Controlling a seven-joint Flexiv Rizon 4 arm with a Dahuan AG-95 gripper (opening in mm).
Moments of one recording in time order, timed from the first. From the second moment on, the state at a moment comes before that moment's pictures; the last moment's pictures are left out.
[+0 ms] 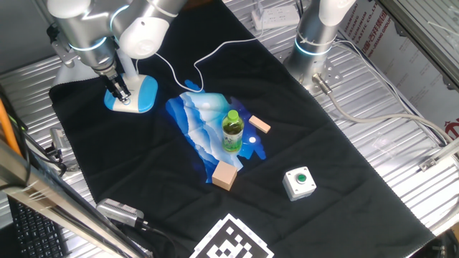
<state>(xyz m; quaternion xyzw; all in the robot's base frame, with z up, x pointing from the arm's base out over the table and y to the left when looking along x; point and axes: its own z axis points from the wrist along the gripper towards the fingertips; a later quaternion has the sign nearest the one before) 0.647 -0.152 0.046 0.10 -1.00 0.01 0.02</state>
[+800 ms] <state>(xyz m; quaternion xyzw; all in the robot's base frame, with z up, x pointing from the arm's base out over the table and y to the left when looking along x) 0.648 -0.152 0.045 0.09 -1.00 0.00 0.02</state>
